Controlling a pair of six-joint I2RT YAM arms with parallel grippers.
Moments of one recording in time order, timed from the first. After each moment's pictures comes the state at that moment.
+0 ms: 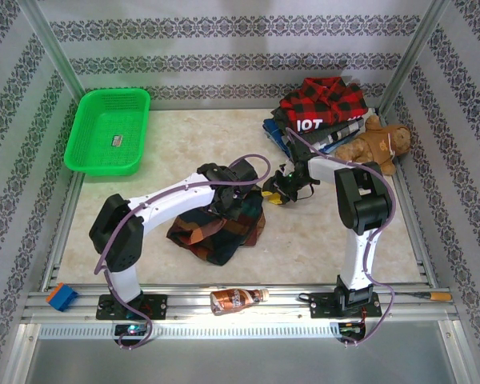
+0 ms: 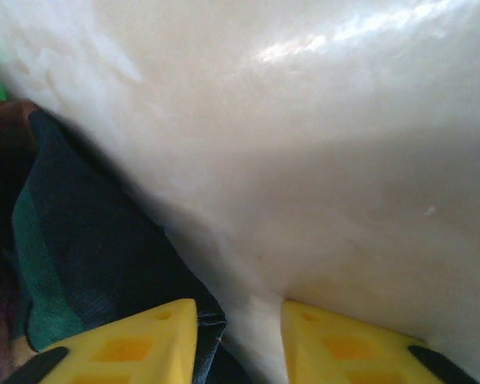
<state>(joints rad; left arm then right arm) -0.80 1.80 1.46 -1.04 -0.12 -0.47 0.24 2.01 1.24 -0.57 -0.71 0.66</state>
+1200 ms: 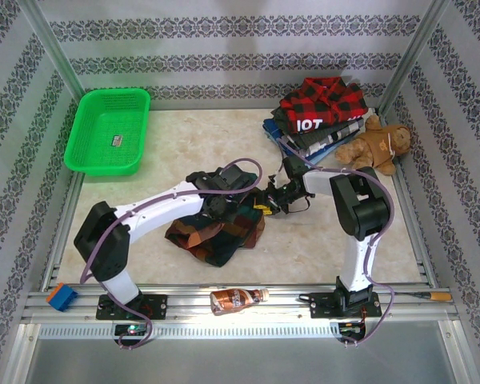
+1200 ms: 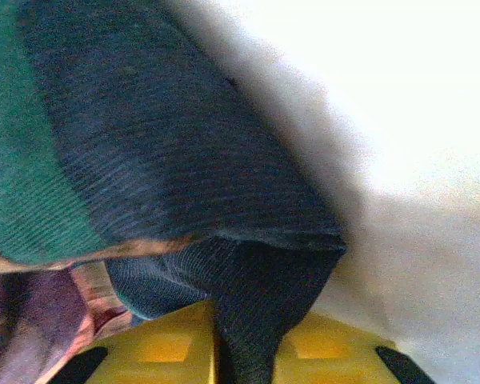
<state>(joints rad) -0.80 1.67 1.29 -0.90 -0.10 -0.48 0.30 1.97 1.06 -0.38 -0.89 0.67</state>
